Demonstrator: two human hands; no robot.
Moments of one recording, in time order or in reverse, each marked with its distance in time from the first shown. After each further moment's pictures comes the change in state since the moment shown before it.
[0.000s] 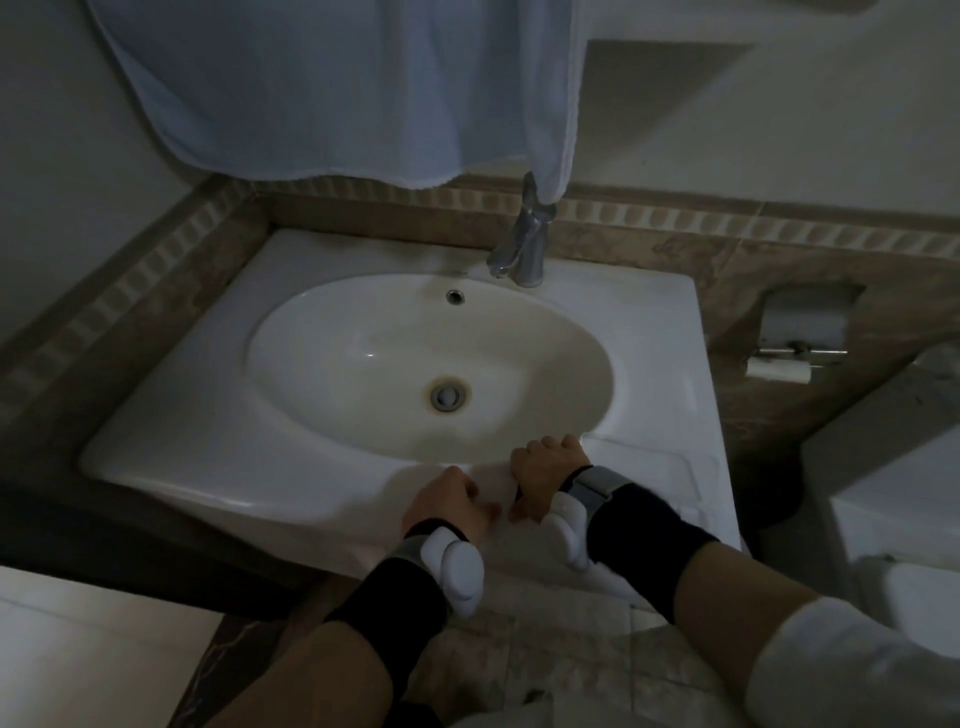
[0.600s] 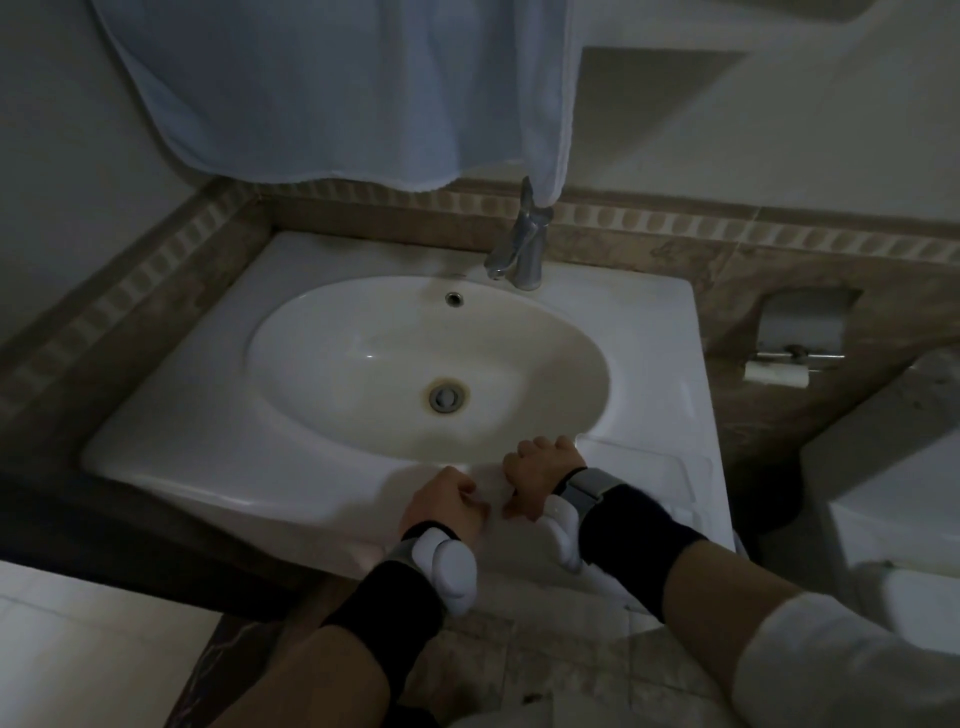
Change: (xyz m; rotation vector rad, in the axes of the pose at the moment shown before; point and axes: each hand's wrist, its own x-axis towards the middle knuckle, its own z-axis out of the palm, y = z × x) left_hand -0.004 0.001 0.002 -0.055 0.028 -0.006; right_hand 0.001 0.003 0.005 -0.003 0.019 -0.046
